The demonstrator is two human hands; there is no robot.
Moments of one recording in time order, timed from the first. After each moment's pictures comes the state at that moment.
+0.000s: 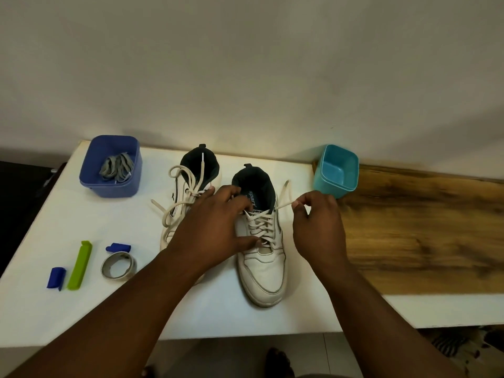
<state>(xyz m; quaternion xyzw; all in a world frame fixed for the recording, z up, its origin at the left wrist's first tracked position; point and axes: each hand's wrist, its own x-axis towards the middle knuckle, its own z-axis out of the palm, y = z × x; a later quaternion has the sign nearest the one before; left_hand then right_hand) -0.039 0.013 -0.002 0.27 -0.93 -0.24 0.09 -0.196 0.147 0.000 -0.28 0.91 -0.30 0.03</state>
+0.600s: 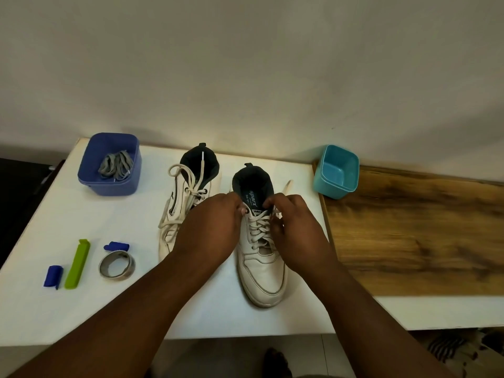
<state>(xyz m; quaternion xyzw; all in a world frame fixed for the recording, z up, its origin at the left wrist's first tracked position) -0.046 0.019 -0.004 0.35 -0.88 -0.28 0.16 -0.186 0.141 -0.001 -0.47 0.84 -0.24 0.12</state>
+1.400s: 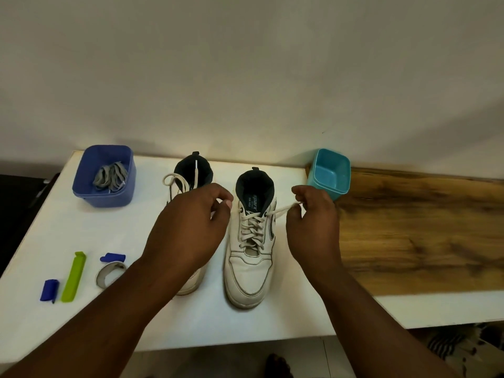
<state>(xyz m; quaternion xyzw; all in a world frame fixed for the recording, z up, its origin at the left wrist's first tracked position) -0.021 0.018 0.049 0.38 -0.84 -0.35 0.18 -0.194 0.141 0.007 -0.31 0.86 -0.40 -0.03</state>
